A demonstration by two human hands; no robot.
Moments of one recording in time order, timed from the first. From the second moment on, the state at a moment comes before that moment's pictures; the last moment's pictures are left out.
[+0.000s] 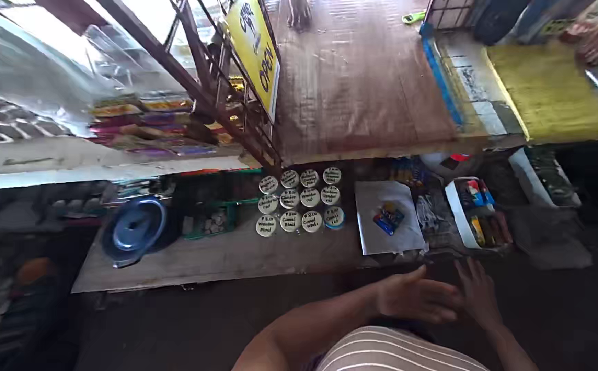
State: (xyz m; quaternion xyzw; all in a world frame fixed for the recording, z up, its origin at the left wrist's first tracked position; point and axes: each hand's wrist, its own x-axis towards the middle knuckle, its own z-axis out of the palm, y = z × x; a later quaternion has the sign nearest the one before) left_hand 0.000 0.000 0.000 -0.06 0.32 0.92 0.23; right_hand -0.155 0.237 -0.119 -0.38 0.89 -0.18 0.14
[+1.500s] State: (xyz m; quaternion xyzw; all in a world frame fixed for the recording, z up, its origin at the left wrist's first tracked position) left_hand -0.135 -0.075 -0.102 -0.44 0.69 0.57 0.06; right_hand -0.301 0.088 -0.074 -0.43 0.74 -0.39 0.35
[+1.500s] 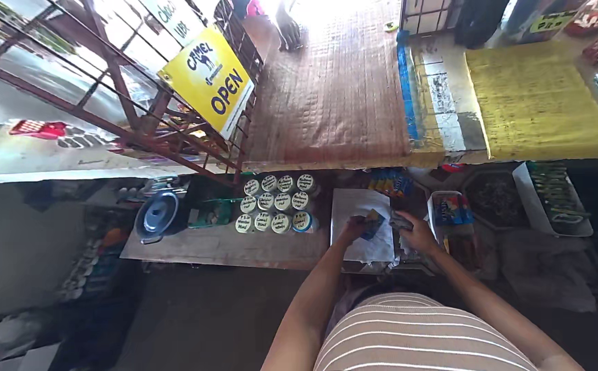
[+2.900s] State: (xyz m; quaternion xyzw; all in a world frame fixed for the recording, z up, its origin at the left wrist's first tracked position) left_hand -0.205 -0.033 -0.055 -0.32 0.72 0.61 -0.12; right_hand -0.417 0.158 -0.010 -0.32 0.87 -0.12 0.35
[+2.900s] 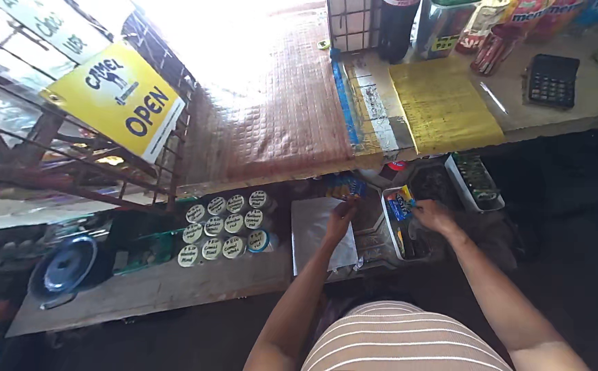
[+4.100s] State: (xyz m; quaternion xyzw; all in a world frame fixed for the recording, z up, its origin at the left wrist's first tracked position) left_hand -0.240 -0.038 -0.059 -0.36 0.54 0.75 -0.15; right_hand -0.369 0.151 -0.005 -0.30 0.75 -0.55 0.21
